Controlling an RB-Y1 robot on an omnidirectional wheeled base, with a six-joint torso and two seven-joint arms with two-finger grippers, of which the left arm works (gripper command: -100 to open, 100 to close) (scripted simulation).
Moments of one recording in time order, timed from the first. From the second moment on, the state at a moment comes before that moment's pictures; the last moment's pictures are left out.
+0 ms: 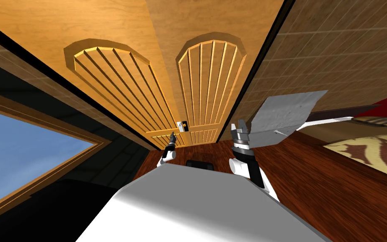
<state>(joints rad) 0.24 0.11 0.10 -1.49 0.41 -0.29 -0.27</state>
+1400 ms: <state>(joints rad) 0.20 0.23 0.19 -1.36 0.46 -0.33 -0.19</state>
